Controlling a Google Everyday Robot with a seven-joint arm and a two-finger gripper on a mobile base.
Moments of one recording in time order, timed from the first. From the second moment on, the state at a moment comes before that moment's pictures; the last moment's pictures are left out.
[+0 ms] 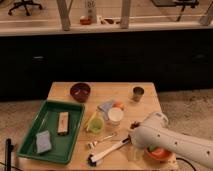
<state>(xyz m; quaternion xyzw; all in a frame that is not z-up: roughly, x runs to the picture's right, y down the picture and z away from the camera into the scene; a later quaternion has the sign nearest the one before) 0.141 0.297 0.738 -0.30 -0.09 -0.02 0.95</state>
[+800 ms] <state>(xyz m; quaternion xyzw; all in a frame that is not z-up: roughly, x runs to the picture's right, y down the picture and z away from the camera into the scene) 0.095 0.322 0.751 -0.35 -0.13 -0.10 0.92</state>
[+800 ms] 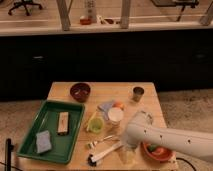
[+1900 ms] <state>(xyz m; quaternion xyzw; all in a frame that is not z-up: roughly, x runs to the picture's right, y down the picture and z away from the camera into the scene) 0.049 0.347 0.753 -0.37 -0.18 -0.17 0.89</state>
